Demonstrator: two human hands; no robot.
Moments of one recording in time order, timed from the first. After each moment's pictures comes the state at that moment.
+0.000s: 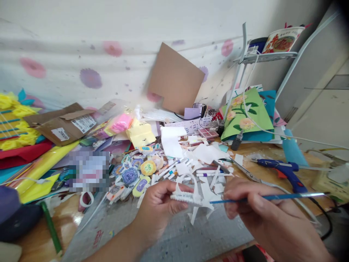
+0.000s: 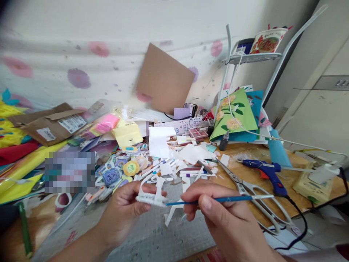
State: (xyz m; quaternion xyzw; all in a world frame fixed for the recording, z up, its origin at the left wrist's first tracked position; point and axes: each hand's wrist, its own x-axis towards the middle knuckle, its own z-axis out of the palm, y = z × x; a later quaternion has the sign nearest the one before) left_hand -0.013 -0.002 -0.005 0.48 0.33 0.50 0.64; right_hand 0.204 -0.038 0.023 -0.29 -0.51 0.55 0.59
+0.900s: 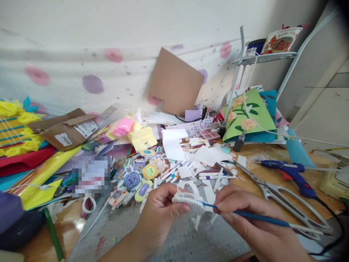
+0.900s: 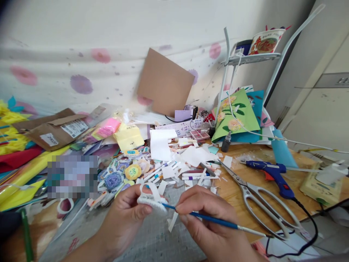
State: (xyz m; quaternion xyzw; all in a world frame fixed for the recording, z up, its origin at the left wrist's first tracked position) left_hand -0.012 -0.003 -0.006 0.43 0.31 0.51 0.68; right_hand 0.188 -0.036 0.022 -0.36 -0.68 0.35 0.53
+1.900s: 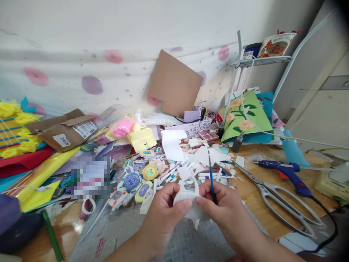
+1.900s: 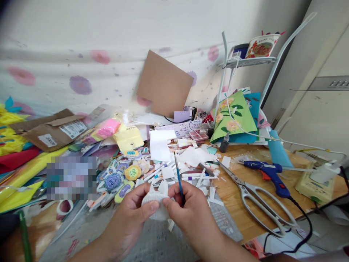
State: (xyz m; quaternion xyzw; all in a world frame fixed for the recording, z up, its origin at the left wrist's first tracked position) left_hand -0.005 -0.007 -0.010 0.44 0.34 0.48 0.68; right_hand 0.144 -0.013 0.006 -0.50 -0.51 0.51 0.48
